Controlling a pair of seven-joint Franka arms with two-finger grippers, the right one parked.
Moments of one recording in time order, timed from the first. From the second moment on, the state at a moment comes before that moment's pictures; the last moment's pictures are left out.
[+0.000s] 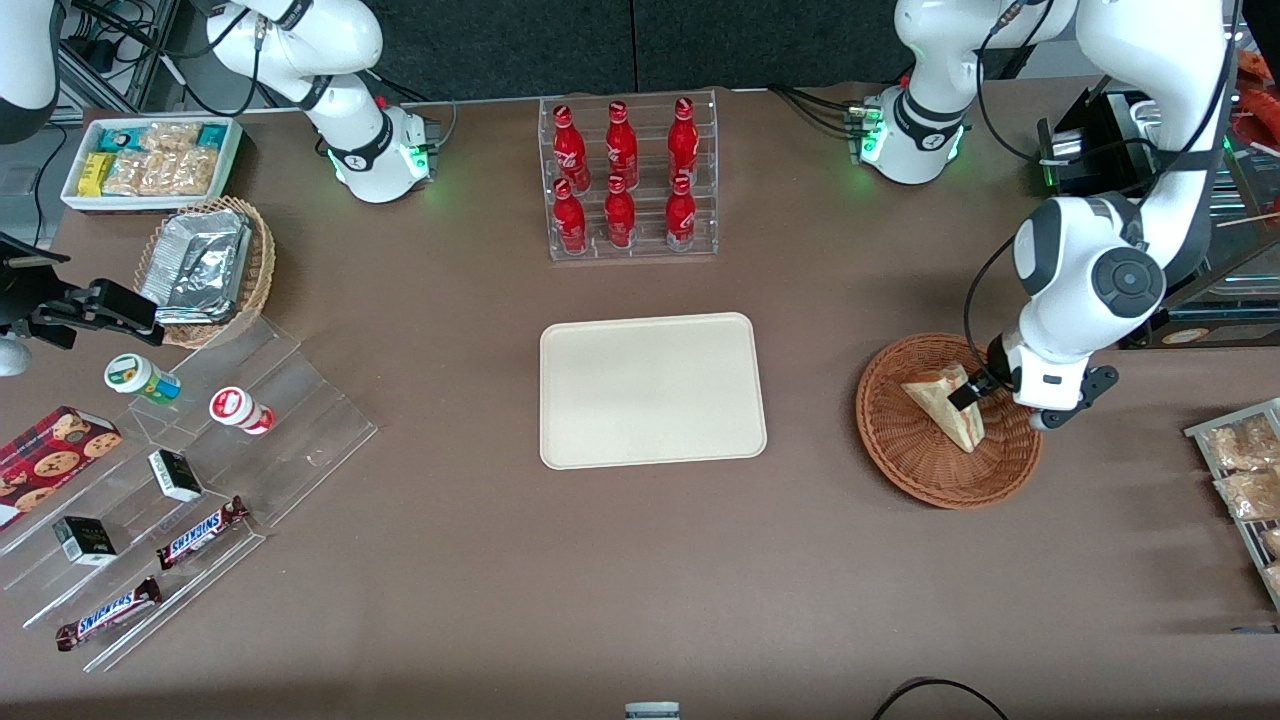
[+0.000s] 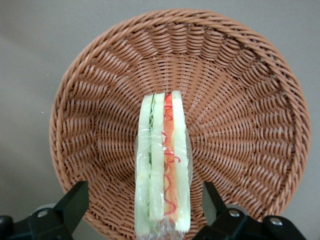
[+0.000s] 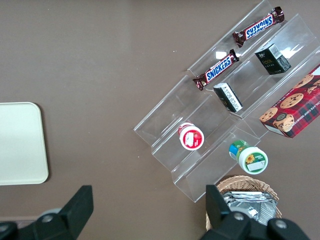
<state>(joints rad) 0.01 0.18 -0.06 -2.24 0.04 2.38 -0.69</state>
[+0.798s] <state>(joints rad) 0.01 0.23 -0.06 -2.25 -0.06 2.40 -0.72</state>
